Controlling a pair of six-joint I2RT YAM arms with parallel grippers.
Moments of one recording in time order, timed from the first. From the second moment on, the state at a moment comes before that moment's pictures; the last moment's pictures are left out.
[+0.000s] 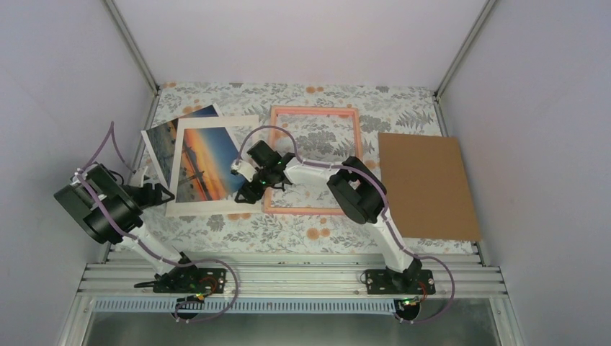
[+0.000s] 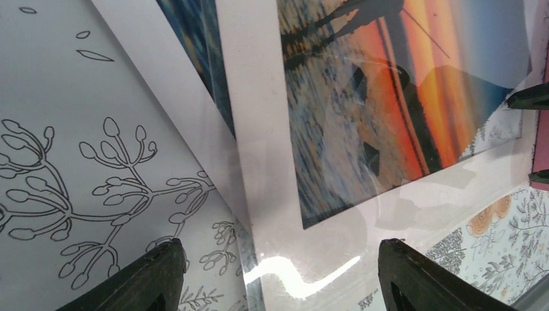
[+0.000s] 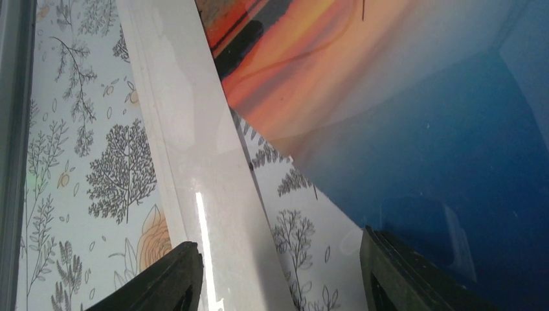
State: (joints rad) left arm 0.82 1.76 1.03 -1.02 0.59 0.78; right arm 0.92 2.29 1.64 -0.32 -0.54 -0.09
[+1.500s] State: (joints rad) left arm 0.73 2.05 1.30 -1.19 0.88 0.90; right arm 0.96 2.39 1.69 -0.13 -0.54 -0.15
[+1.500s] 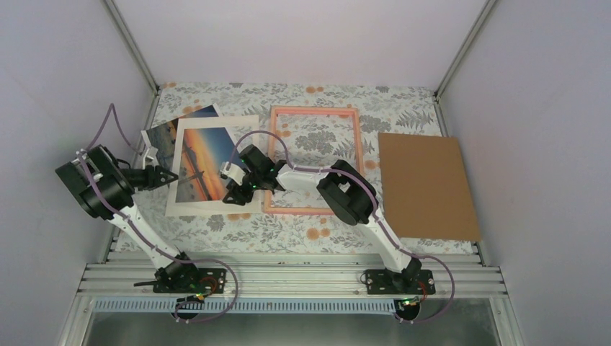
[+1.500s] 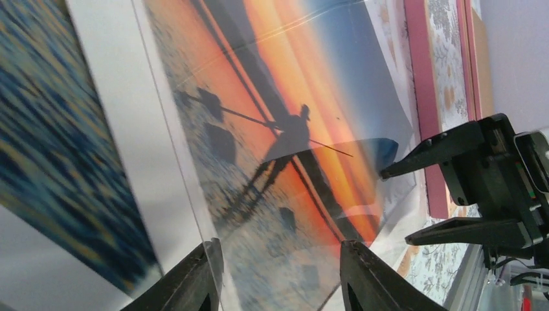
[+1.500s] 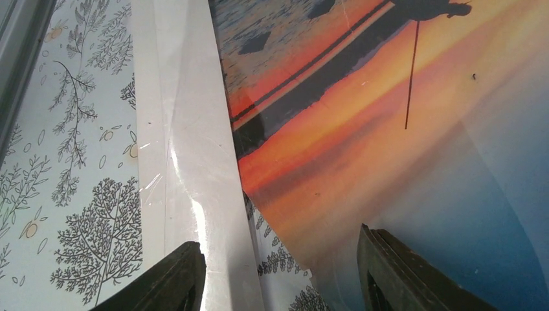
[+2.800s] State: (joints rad) left arm 0.56 1.91 1.60 -1.25 0.92 0.73; right arm 0.88 2.28 1.66 -0.27 -0.73 -0.08
